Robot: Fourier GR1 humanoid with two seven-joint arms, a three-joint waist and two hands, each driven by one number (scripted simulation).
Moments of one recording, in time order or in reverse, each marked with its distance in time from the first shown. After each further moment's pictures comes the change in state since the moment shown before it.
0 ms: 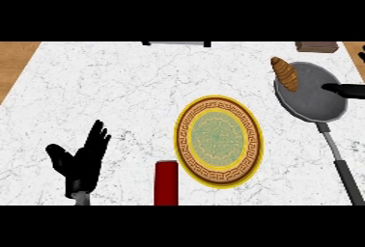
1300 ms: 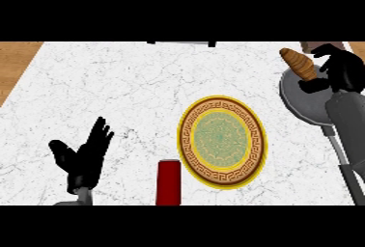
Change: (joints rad) left arm -0.029 0.001 -0.003 0.014 0.001 -0.003 0.006; right arm 0.027 0.159 0.485 -0.268 0.554 -0.542 0.575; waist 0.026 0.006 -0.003
